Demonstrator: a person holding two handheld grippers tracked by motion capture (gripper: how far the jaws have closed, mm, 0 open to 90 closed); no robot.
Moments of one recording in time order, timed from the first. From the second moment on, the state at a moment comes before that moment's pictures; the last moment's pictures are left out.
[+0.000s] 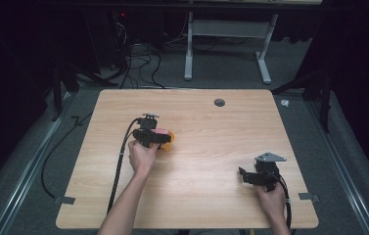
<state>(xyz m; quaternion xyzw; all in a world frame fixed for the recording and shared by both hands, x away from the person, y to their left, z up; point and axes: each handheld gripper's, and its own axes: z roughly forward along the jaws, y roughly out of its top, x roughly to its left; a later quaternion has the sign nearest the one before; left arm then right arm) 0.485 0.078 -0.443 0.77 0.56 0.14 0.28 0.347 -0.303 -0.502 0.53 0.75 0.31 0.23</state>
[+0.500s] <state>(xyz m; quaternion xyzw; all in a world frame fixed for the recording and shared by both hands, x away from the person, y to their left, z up) 0.485 0.076 -0.448 0.77 0.57 0.15 0.27 0.347 -0.303 -0.502 0.53 0.75 0.31 0.23</state>
